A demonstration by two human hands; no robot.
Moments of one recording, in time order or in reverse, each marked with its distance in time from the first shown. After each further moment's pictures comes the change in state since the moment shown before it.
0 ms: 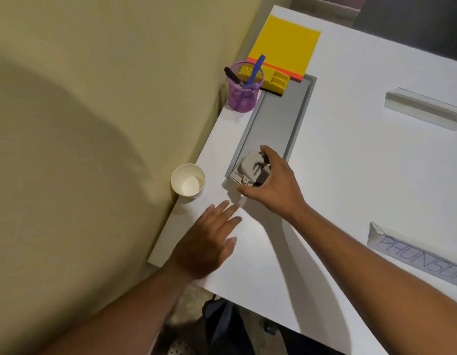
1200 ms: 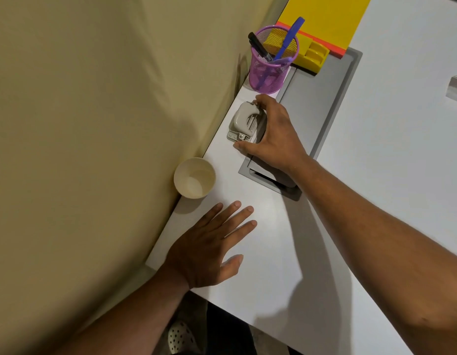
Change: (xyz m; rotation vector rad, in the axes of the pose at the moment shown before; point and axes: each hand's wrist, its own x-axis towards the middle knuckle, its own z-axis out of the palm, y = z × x) left_hand -0.001 -0.018 0.006 -0.061 -0.138 -0.046; right_hand 0.131 0.021 0.041 -0.075 -0.033 -0.264
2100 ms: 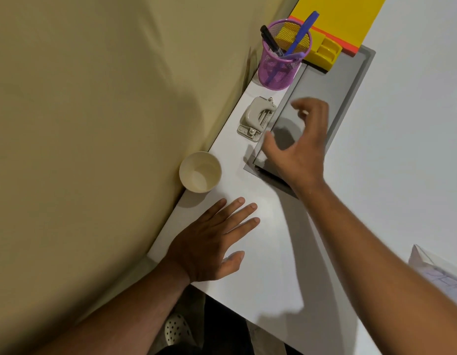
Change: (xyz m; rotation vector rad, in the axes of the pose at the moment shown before) left_hand -0.001 0.001 -0.002 -0.025 0.021 0.010; right_hand -0.046 -0.026 -0.013 0.114 0.411 -0.019
